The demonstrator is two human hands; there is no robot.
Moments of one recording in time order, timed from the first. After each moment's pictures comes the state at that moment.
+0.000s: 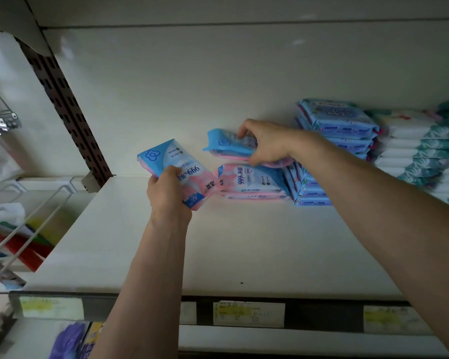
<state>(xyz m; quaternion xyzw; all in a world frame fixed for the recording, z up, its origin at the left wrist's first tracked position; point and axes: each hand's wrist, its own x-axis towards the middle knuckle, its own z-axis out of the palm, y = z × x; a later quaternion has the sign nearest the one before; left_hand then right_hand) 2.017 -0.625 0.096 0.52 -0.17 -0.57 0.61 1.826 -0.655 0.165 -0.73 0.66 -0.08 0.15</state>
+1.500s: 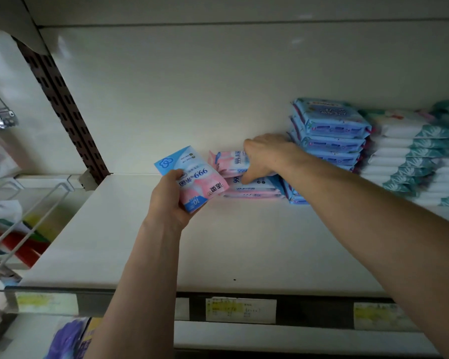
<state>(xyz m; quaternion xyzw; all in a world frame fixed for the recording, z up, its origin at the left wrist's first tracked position) 2.014 -0.611 0.092 0.45 -0.20 -0.68 0.55 1.834 -0.657 0.140 -0.74 0.66 0.10 -0.07</state>
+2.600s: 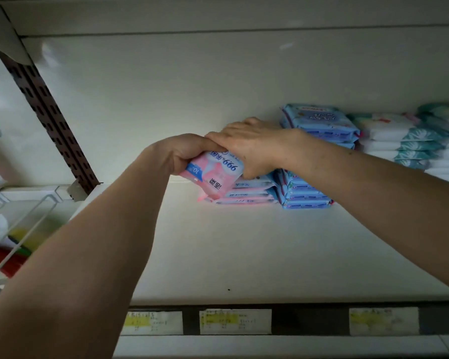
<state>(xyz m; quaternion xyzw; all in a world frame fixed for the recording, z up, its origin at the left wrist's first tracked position) 1.985 -0.689 0.154 0.53 -0.58 -0.59 0.20 1.834 -0.645 0.173 -0.86 0.48 0.05 -0.14</state>
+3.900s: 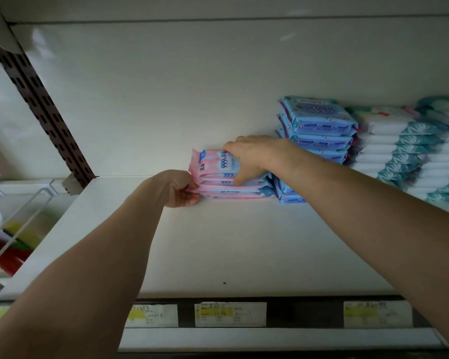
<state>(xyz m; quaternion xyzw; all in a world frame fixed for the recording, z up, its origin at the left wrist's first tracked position) 2.005 -0.688 0.073 0.64 -0.43 -0.59 0.23 1.829 -0.659 0.140 -0.79 0.60 0.10 -0.04</state>
